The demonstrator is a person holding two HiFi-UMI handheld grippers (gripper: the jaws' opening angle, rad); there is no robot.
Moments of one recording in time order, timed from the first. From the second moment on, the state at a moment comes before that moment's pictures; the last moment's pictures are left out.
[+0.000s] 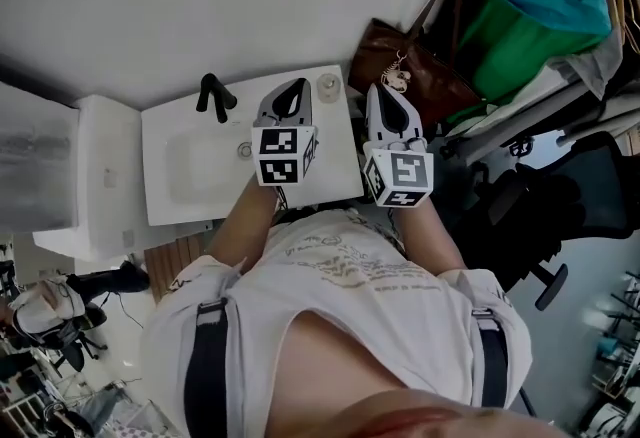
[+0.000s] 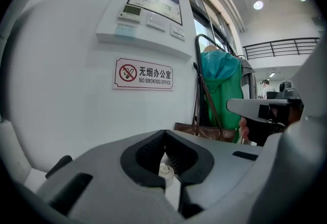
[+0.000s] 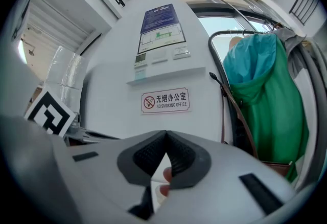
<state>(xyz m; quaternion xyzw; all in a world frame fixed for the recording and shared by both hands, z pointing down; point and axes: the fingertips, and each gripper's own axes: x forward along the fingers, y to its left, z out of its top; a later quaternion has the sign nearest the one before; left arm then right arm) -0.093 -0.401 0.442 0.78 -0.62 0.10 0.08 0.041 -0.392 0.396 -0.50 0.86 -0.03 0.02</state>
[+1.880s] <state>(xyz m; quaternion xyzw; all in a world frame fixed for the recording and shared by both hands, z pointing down) -0.053 -0.491 0.629 0.83 -0.48 0.24 0.15 0.092 -0.401 0.453 -0.62 0.78 -0.07 -0.07</state>
